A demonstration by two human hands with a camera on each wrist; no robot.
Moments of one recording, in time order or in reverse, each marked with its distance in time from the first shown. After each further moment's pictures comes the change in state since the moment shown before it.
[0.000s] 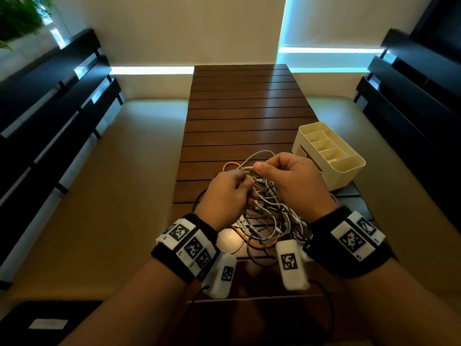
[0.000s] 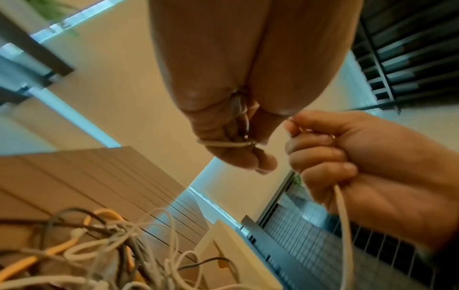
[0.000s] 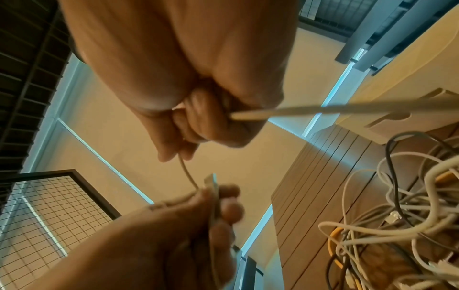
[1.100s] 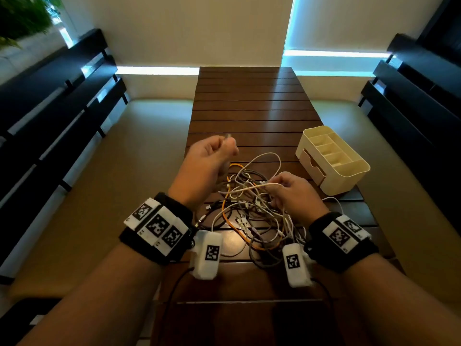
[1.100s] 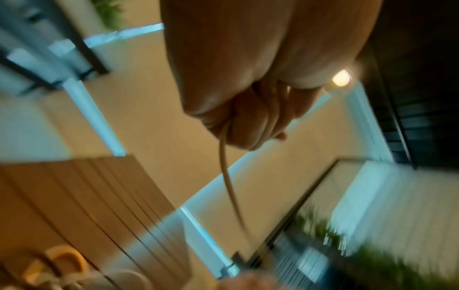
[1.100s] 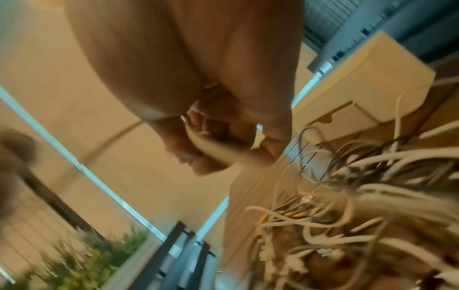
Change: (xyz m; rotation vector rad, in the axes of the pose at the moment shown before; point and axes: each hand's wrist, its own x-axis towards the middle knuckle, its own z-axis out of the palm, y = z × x) left_hand 0.003 0.027 -0.052 -0.364 0.065 0.097; right_hand 0.012 0.049 0.005 -0.127 -0.122 0.301
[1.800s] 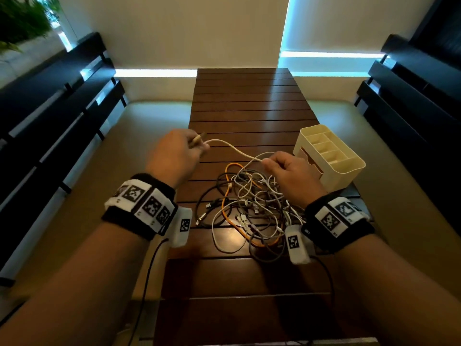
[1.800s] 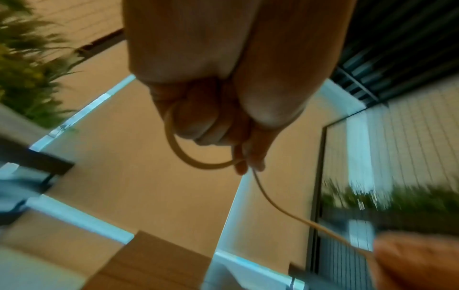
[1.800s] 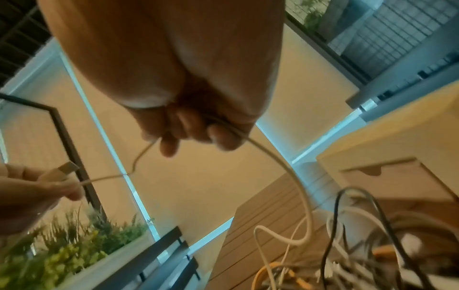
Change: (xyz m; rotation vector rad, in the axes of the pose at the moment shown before) left_hand 0.015 0.018 -0.037 0.886 0.253 -0.053; right_hand -0.005 -0.034 -0.011 -0.246 0.084 -0.282
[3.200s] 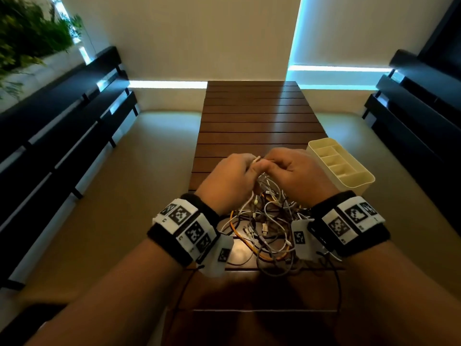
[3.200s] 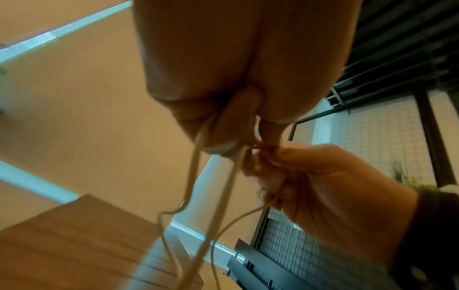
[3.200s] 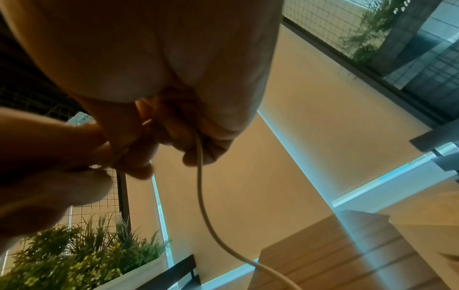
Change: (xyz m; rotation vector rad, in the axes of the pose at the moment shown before) left_hand -0.018 0.036 0.035 -0.134 -0.240 0.263; right_hand 0.015 -0.035 -0.014 -0.092 -0.013 -0.412
